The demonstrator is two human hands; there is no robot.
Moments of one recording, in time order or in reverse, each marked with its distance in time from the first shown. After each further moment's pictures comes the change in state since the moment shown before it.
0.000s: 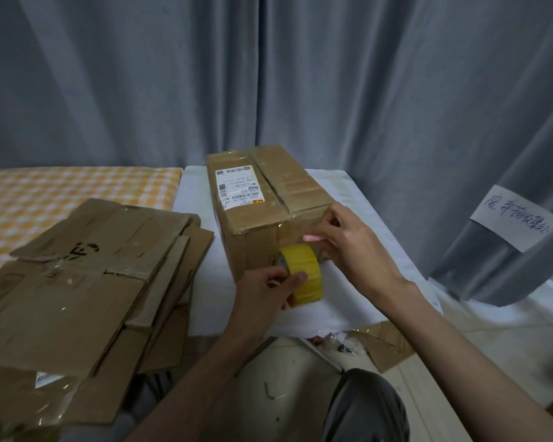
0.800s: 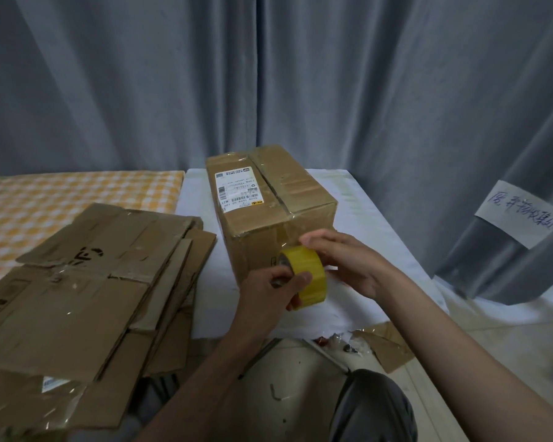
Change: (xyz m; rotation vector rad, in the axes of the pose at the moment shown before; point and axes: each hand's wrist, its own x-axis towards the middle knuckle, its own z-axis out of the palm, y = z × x) left_hand 0.004 -0.002 0.002 0.033 -0.004 -0.004; right_hand 0.010 -0.013 0.006 1.107 -0.347 0.921
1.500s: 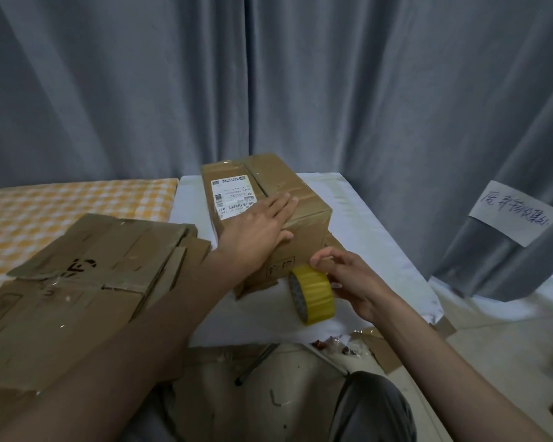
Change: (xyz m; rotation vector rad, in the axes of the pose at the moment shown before) left_hand 0.104 0.038 -0.029 1.438 -0.155 0.599; right_hand -0.005 0.035 -0.008 0.072 0.160 -0.035
